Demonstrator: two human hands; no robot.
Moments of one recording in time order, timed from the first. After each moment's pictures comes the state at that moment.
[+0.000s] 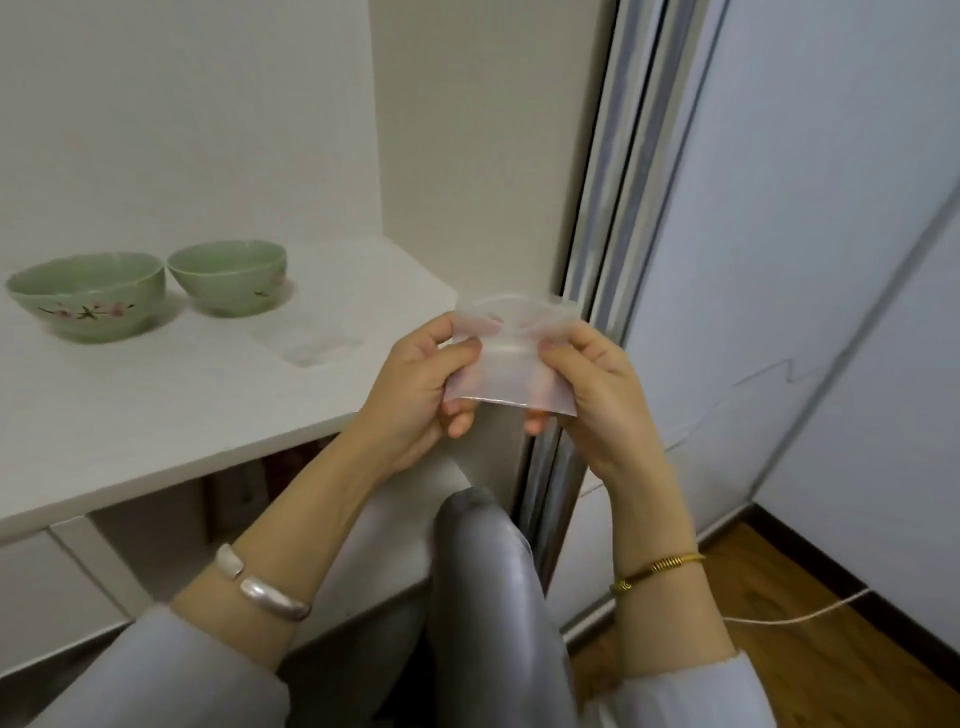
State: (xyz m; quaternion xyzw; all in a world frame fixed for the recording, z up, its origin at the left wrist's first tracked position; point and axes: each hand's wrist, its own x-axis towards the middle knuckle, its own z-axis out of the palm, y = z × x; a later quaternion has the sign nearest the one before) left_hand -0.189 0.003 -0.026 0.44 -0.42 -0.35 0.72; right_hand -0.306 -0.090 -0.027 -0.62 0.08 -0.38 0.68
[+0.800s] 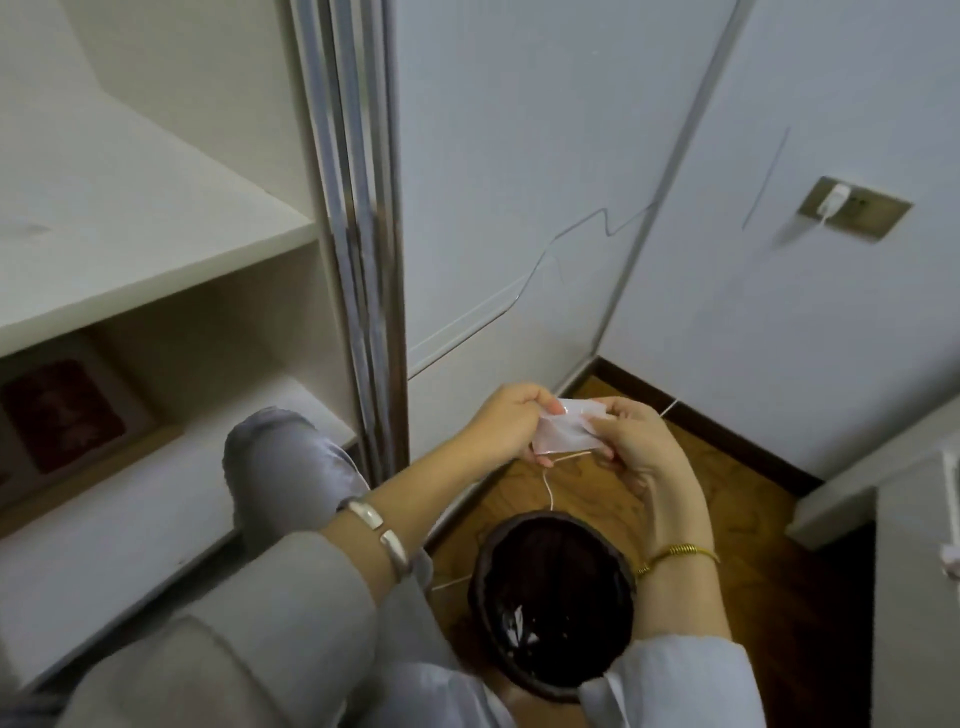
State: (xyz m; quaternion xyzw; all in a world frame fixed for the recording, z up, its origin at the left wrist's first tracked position) left_hand -0.383 -0.109 -0.160 0.61 -0.41 -0.55 0.40; right_hand -0.523 -0.152 -0.177 -0.52 0.55 -0.31 0.57
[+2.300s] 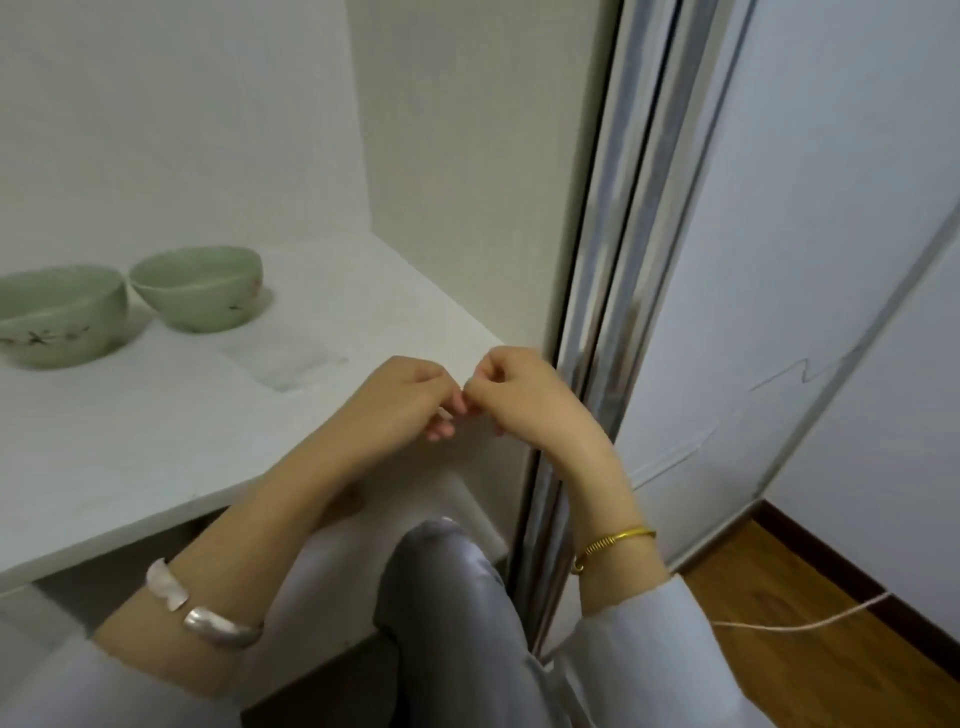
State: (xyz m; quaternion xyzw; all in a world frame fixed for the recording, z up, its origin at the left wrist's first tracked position) left_hand -0.151 -0.018 -0.028 0.74 -0.40 -0.25 0.47; right_hand -0.254 -0.108 -0.023 -0.83 0.30 -0.18 0.43
